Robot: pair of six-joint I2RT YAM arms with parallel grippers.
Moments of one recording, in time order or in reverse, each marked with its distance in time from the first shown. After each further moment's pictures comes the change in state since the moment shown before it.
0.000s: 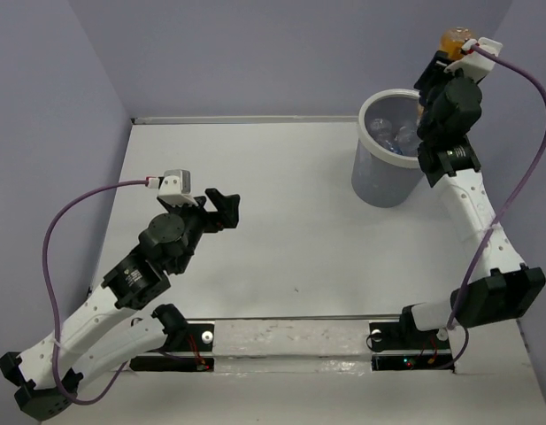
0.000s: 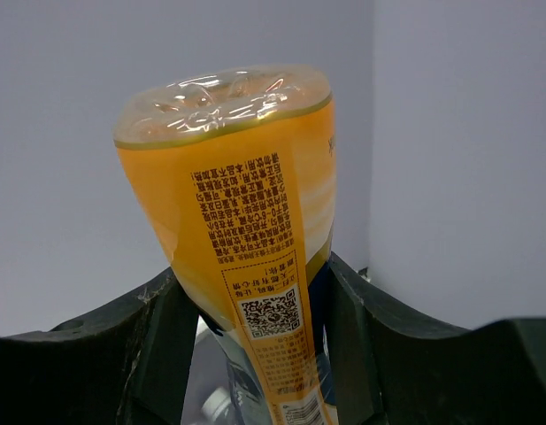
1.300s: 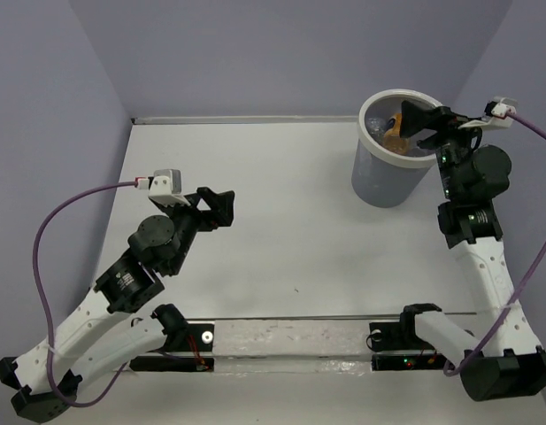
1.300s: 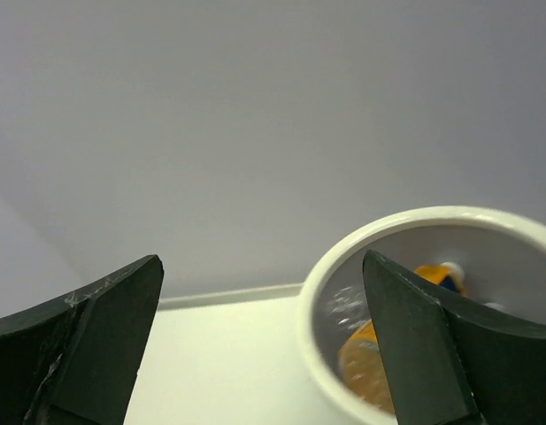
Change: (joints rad) left arm 0.000 -0.019 0.019 -0.002 -0.017 0.011; right arm -0.140 -0.389 -0.425 0.090 -0.526 0.372
